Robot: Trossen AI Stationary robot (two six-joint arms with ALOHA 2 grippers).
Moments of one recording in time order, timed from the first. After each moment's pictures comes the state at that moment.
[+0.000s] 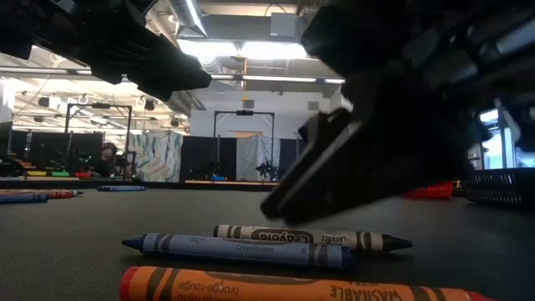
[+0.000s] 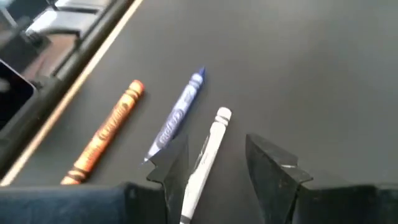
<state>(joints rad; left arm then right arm) -0.46 1.51 0.50 0.66 -0.34 -0.12 0.51 2.05 1.00 0.44 0.12 0.21</state>
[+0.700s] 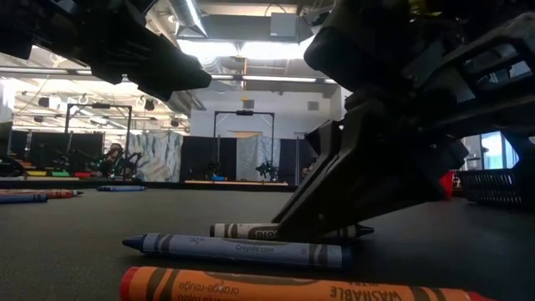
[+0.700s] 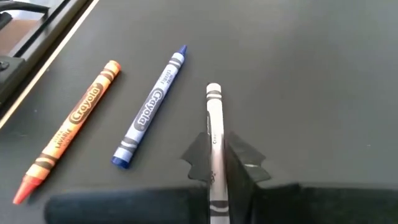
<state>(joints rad) -0.46 1.51 0.50 0.66 -0.34 -0.12 0.51 2.06 1.00 0.37 0.19 0.21</state>
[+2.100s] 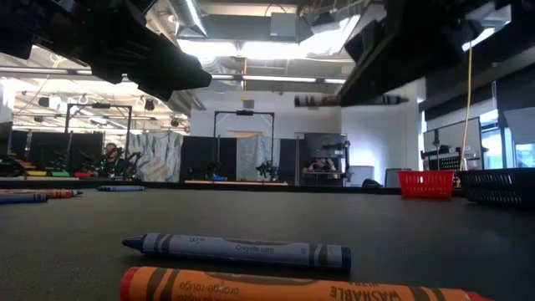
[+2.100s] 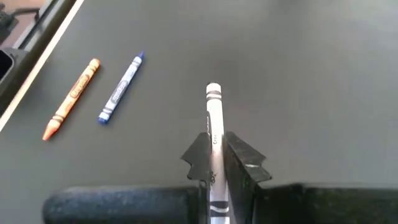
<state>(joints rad) -0.46 1.51 0.50 0.67 -0.34 -0.12 0.51 1.67 1.00 -0.13 0.31 0.15</state>
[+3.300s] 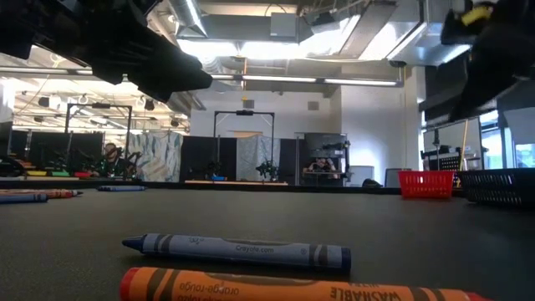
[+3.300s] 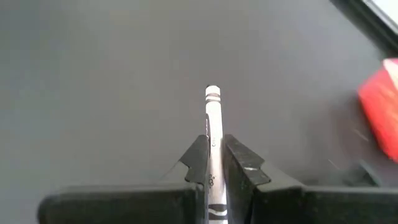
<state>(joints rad) -0.46 1.51 0.50 0.67 -0.35 -0.15 0.51 1.08 0.74 -1.02 0.62 1.03</state>
